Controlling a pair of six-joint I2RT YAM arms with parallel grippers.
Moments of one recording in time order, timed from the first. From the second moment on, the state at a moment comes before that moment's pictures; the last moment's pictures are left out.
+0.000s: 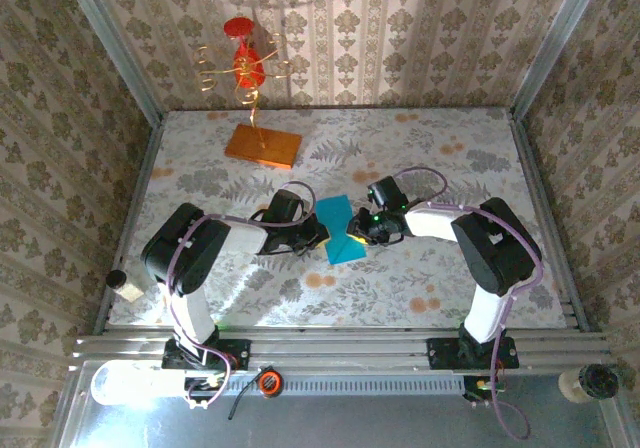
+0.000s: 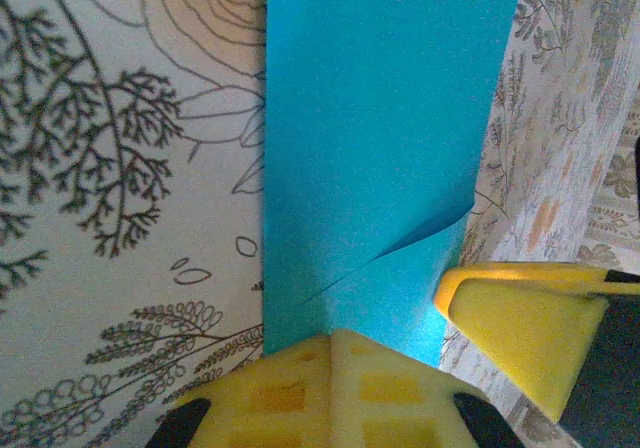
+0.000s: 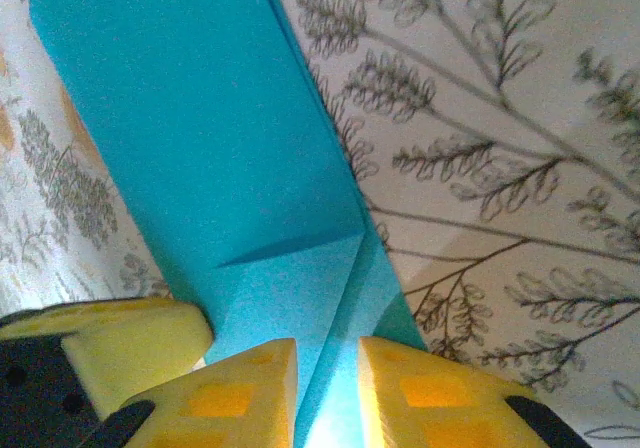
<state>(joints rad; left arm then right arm) -0.63 1.81 0.74 0.25 0.50 -1.07 0.47 1.80 0.92 -0.16 -0.37 0.89</state>
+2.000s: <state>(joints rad) -0.62 1.82 0.74 0.25 0.52 -1.08 0.48 1.84 0.92 -0.05 -0.51 0.84</state>
